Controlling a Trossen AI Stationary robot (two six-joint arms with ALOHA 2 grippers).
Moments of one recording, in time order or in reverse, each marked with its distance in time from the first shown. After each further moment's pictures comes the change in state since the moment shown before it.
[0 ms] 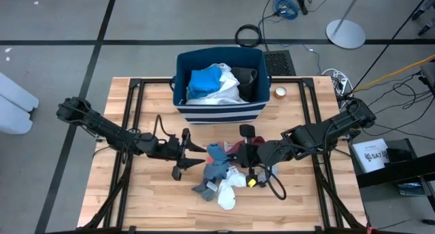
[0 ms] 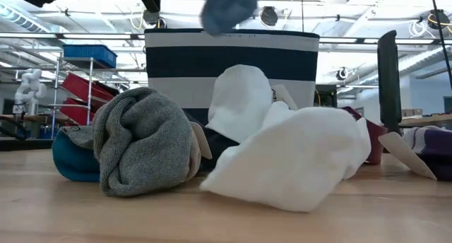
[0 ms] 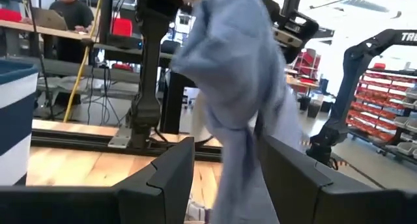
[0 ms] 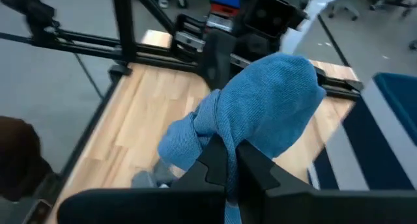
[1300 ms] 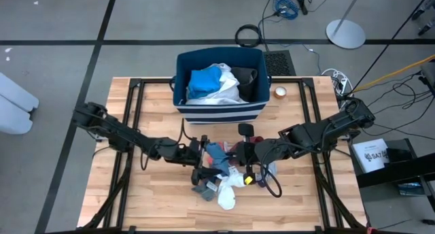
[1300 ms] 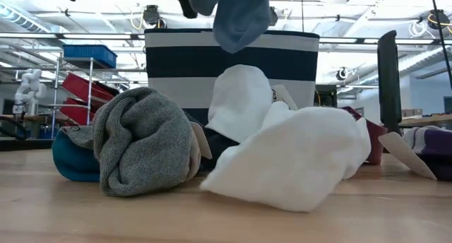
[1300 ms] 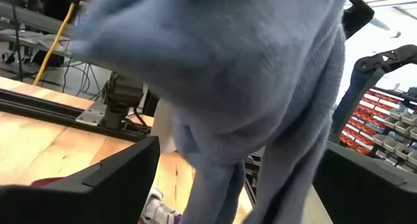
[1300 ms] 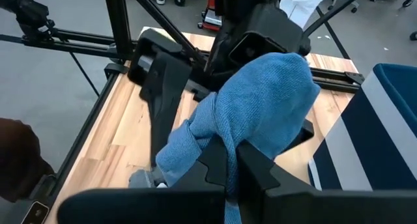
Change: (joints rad) left arm 0.034 0.270 0.232 -0.013 0.052 -0.200; right arm -0.022 0.008 0.000 -0.007 -0.004 0.023
